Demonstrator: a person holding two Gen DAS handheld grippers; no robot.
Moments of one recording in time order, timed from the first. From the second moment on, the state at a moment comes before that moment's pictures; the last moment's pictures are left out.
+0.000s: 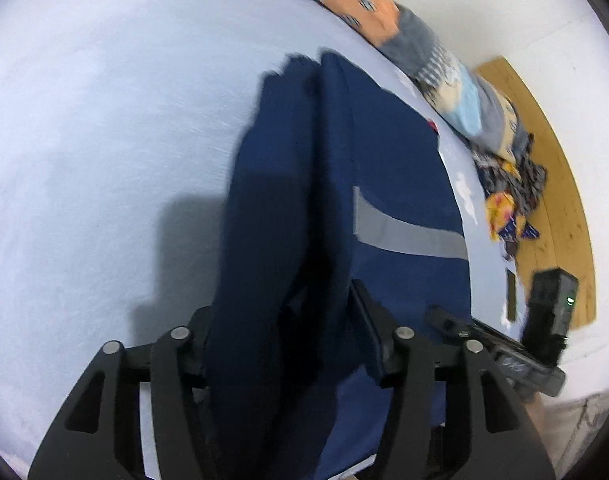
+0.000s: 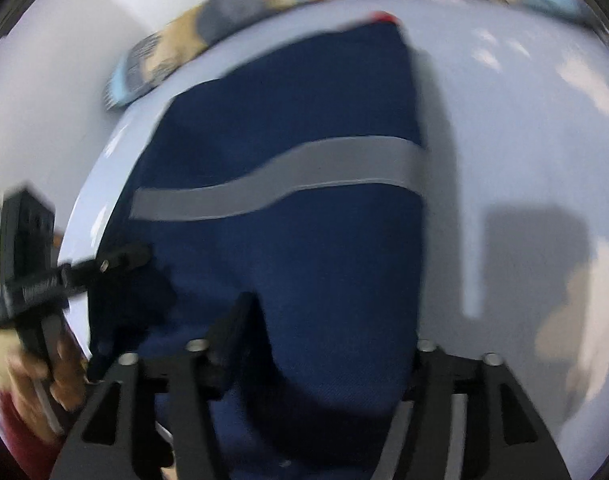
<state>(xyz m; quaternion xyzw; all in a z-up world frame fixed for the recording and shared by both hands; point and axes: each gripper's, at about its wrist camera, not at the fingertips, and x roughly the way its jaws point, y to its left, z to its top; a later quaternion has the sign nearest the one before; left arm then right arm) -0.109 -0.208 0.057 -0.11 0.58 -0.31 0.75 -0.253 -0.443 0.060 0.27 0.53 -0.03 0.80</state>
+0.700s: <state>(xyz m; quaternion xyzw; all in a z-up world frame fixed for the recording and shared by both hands) -0.231 -0.185 0.103 0.02 0.41 -0.29 0.87 -0.364 -0.349 0.114 0.17 0.44 -0.07 0.88</state>
